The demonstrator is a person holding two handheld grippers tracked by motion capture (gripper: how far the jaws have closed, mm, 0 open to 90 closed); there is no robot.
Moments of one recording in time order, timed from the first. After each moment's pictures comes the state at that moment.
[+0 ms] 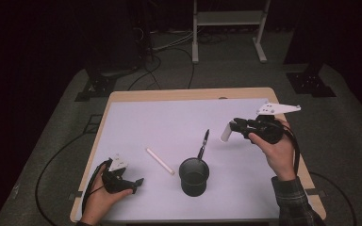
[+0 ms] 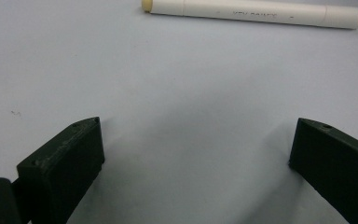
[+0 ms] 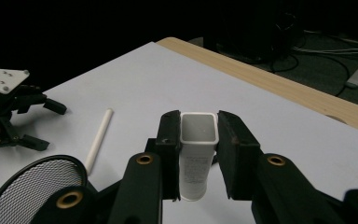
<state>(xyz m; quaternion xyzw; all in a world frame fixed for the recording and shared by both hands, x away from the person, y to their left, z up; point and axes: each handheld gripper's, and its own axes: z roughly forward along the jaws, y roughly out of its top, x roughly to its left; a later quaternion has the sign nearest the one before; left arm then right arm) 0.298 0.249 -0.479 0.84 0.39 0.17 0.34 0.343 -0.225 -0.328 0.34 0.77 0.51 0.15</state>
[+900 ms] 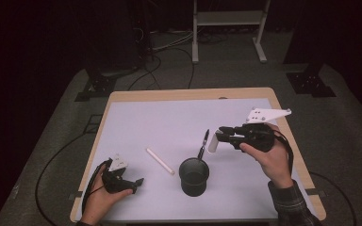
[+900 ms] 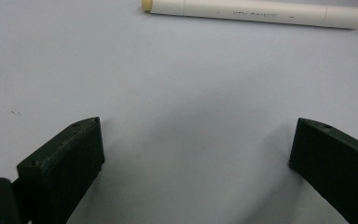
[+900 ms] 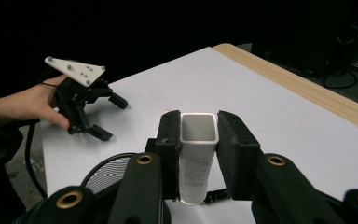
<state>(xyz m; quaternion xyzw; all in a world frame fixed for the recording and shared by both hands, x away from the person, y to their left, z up) 0.298 0.249 -0.480 0.84 0.39 0.17 0.35 0.317 -0.193 -0.313 0.26 0.80 0.53 0.11</state>
